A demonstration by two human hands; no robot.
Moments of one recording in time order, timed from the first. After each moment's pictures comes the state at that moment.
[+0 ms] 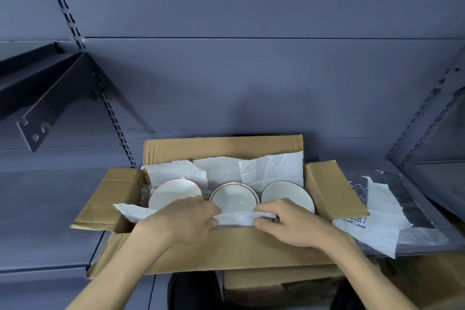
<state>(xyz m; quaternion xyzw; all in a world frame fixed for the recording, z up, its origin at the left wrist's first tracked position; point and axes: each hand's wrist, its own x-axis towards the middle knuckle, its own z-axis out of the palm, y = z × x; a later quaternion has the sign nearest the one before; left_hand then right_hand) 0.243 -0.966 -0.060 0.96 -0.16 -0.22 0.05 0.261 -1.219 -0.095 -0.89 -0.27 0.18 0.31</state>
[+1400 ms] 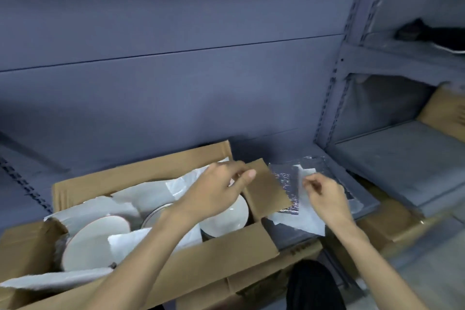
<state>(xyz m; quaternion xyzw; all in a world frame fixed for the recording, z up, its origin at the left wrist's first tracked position) 0.306 -1.142 -0.043 0.88 -0.35 0.02 0.33 0.264 -1.413 -0.132 -0.89 0.20 -0.15 0.39</state>
